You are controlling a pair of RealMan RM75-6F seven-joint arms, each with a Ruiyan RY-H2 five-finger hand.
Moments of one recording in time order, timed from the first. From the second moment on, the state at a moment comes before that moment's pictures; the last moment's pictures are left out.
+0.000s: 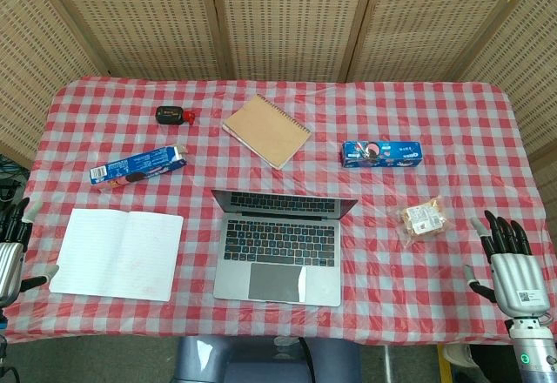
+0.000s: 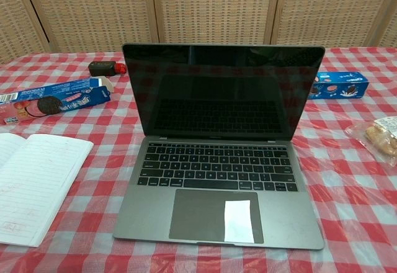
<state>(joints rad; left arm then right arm) -0.08 -1.13 -0.06 -1.68 1.43 1.50 0.21 0.08 -1.15 0.06 -1.62 -1.49 1.48 -0.14</state>
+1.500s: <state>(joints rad) -0.24 -1.08 -0.09 -1.77 1.52 1.32 0.17 0.08 -1.17 0.07 -1.59 -1.47 1.46 -0.12</state>
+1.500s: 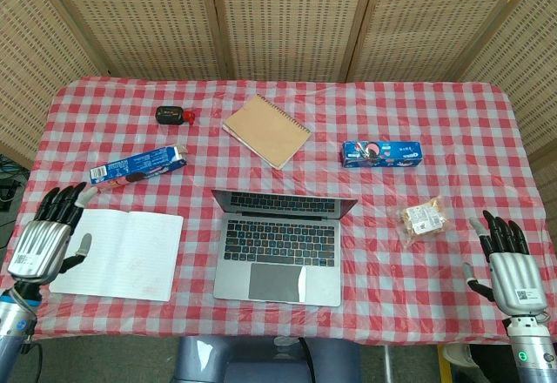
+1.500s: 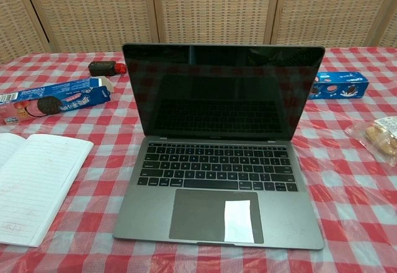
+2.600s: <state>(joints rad) -0.87 -1.09 -0.31 -1.92 1.03 0.78 0.34 0.11 -1.16 0.09 -1.53 -1.38 1.37 -0.03</state>
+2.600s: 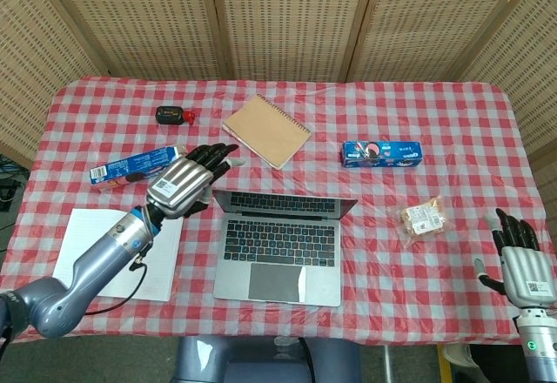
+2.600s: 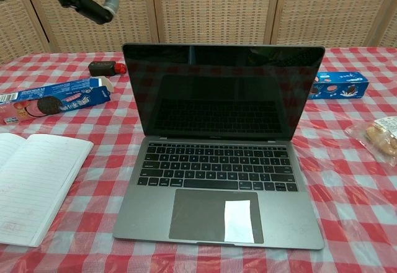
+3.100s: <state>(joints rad) -1.13 -1.25 -0.30 -1.82 0.73 0.74 0.45 0.11 -1.16 0.11 -1.50 -1.35 1.34 0.03</state>
